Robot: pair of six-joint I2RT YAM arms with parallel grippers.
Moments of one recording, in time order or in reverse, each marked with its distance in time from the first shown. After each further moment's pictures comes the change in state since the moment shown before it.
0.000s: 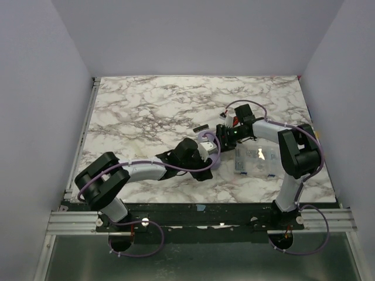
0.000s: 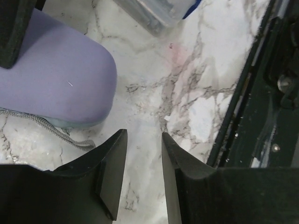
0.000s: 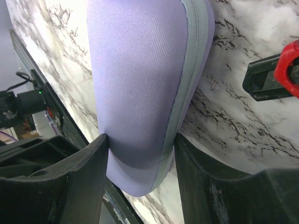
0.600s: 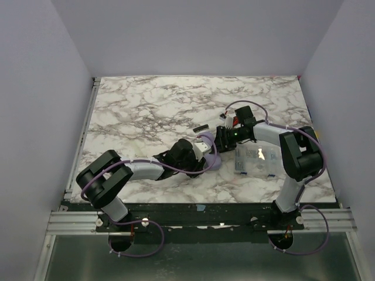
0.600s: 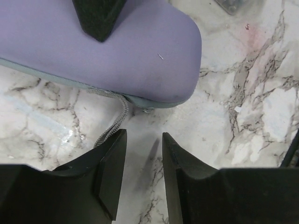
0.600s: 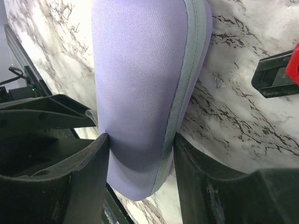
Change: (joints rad) left arm 0.043 0.067 -0.053 0.039 -0.135 0.140; right arm 0.002 -0.049 -0.079 0.095 0.005 0.006
